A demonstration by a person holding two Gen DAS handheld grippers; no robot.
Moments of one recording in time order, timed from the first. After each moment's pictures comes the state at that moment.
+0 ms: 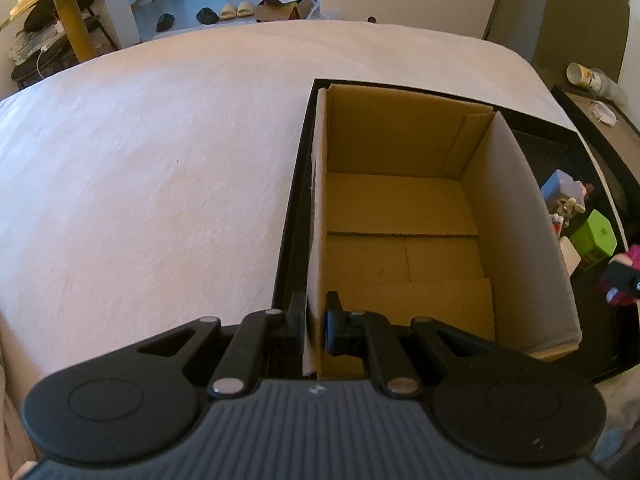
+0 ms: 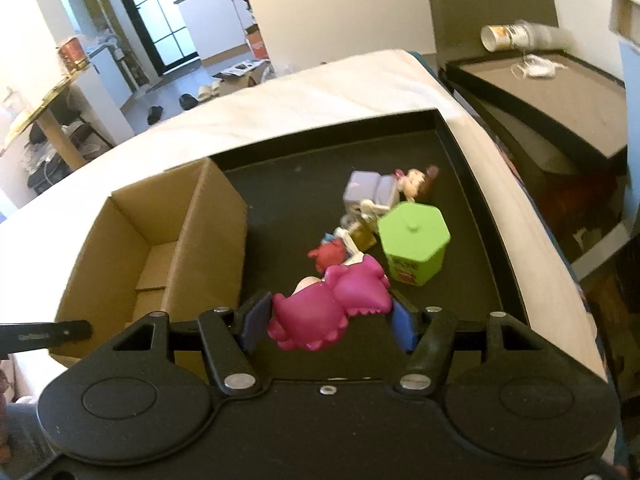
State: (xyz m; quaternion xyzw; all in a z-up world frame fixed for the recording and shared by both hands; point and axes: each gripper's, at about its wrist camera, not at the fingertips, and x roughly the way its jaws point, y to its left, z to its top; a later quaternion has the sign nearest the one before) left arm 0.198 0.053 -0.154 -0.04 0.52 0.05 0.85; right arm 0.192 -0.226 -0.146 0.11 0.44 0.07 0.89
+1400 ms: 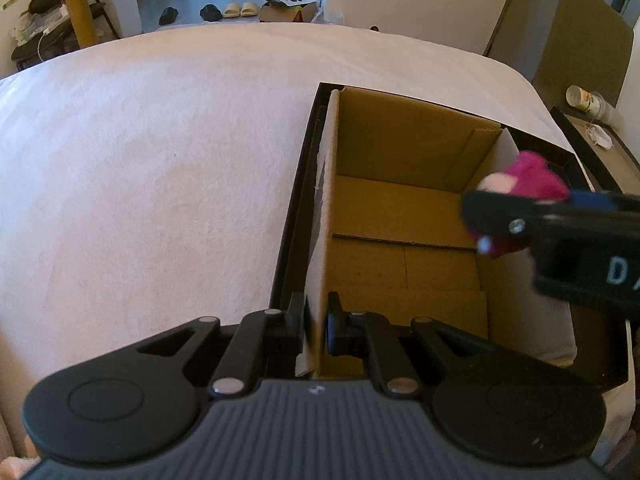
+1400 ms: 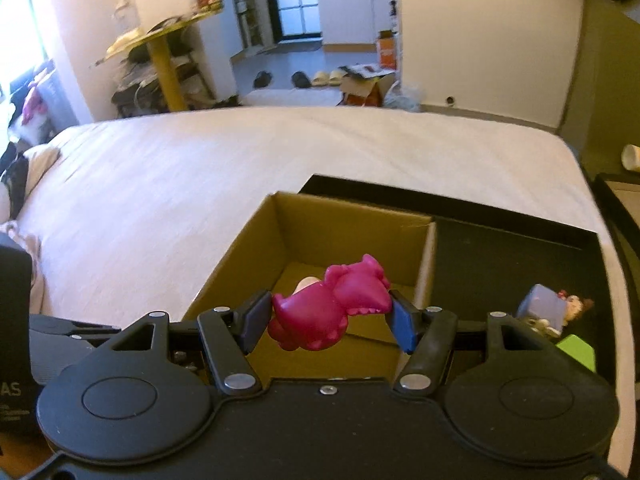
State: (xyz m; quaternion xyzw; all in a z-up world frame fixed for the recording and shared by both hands) left arm 0.194 0.069 -0.159 -0.08 0.51 0.05 0.86; right arm 0.225 -0.084 -0.103 -0.02 0.42 0.22 0.88
